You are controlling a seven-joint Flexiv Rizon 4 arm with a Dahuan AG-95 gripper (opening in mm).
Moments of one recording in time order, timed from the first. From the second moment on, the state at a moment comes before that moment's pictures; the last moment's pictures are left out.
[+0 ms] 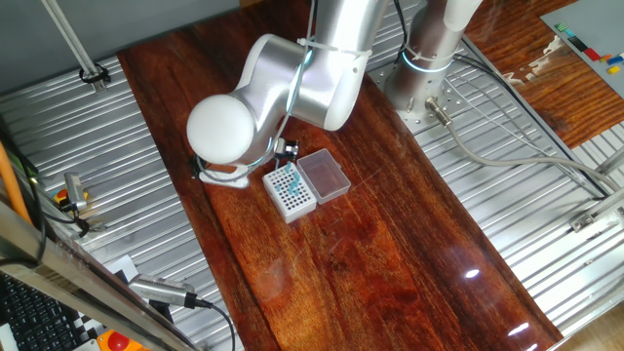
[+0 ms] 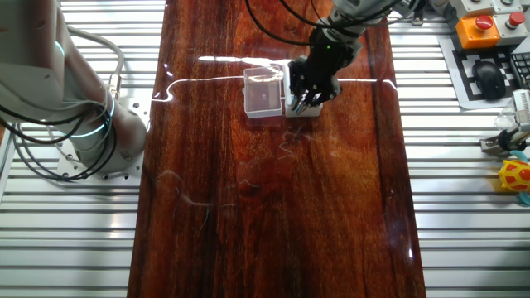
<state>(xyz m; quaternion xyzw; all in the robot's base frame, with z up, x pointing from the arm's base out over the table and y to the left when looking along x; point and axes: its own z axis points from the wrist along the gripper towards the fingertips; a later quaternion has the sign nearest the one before) 0.434 0.045 0.088 0.42 -0.87 0.08 0.24</state>
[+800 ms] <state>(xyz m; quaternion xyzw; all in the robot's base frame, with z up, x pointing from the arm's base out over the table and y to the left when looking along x) 0.434 0.044 0.093 0.43 -0.86 0.10 0.25</state>
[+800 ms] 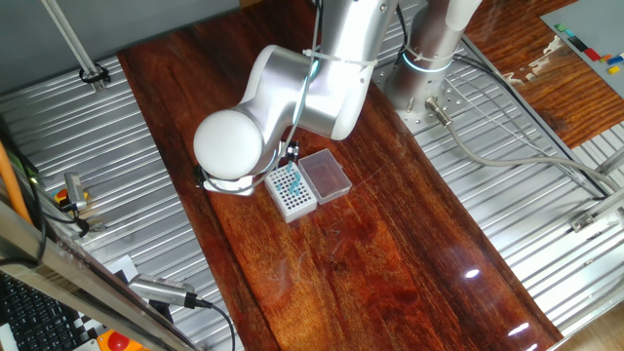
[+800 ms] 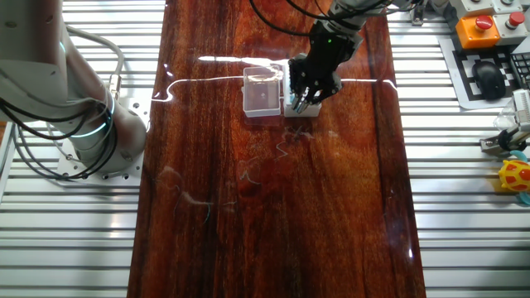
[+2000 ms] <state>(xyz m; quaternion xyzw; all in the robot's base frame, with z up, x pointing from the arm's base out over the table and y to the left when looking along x) 0.440 0.044 0.094 0.44 -0.85 0.11 0.25</state>
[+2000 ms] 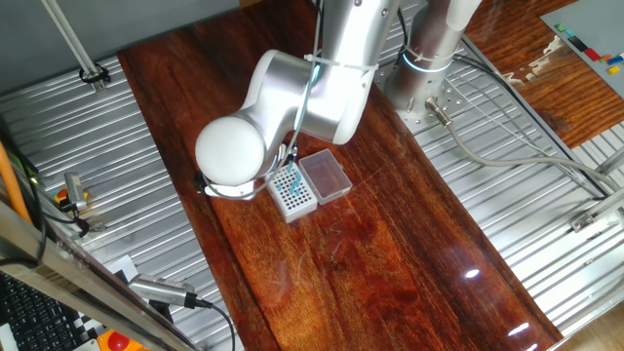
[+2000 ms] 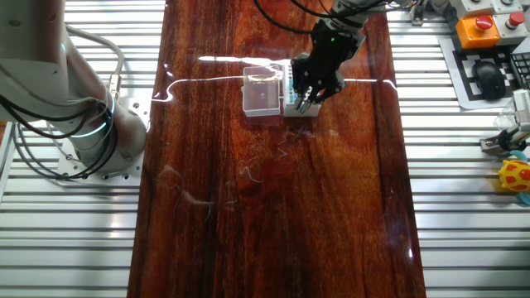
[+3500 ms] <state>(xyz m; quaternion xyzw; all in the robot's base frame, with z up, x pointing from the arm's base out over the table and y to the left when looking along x) 0.441 0.051 0.093 0.44 -0.86 0.11 0.24</state>
